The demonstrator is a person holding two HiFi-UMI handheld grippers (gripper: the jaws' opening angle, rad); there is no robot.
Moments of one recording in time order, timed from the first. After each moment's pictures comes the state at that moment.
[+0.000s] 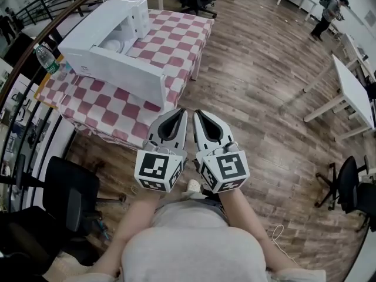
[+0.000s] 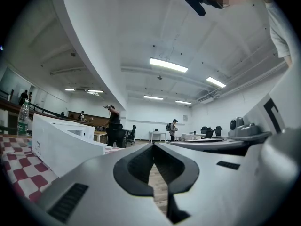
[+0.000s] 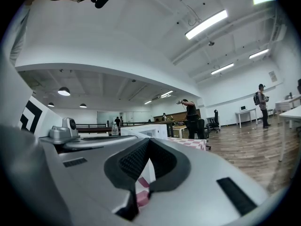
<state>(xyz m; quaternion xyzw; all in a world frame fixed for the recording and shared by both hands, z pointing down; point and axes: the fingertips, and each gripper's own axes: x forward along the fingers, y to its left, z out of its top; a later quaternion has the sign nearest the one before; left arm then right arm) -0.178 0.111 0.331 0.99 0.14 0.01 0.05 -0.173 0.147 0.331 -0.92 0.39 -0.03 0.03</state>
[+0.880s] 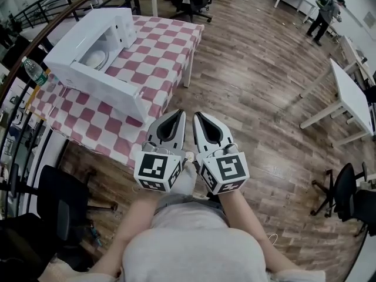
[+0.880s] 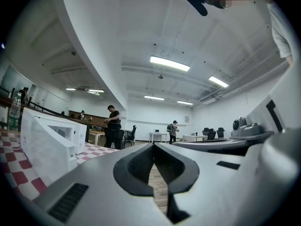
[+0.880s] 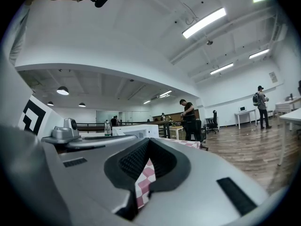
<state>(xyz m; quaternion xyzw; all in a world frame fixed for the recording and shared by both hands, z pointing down) -0.096 0.163 0.337 0.99 0.13 0.00 0.06 -0.093 0.205 0.337 -0.92 0.39 -0.03 0.02</state>
